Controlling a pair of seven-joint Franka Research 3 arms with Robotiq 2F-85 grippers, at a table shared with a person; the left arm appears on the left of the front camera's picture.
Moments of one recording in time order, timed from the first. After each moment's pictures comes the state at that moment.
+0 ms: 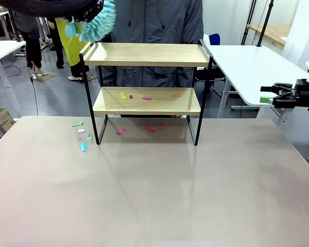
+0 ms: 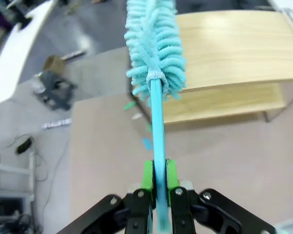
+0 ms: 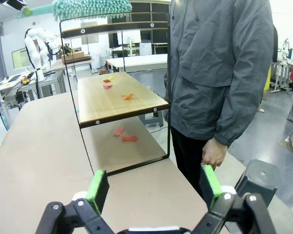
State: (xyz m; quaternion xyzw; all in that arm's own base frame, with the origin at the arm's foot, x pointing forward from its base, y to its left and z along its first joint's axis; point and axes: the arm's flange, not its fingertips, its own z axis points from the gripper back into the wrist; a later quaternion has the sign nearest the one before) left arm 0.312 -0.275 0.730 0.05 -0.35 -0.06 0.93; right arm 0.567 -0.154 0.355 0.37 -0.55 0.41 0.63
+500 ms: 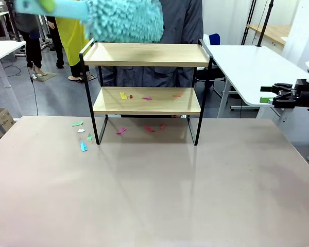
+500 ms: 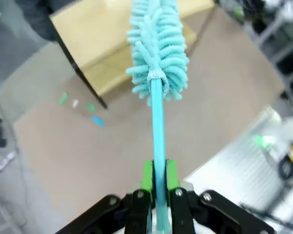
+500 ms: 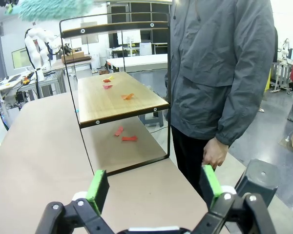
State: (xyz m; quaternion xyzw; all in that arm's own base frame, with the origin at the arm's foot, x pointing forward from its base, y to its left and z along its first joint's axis) left arm 0.270 -0.144 0.775 -0.13 -0.24 -0.29 0.92; right arm 0.567 -0.154 0.355 0.37 -0.55 0.41 0.63
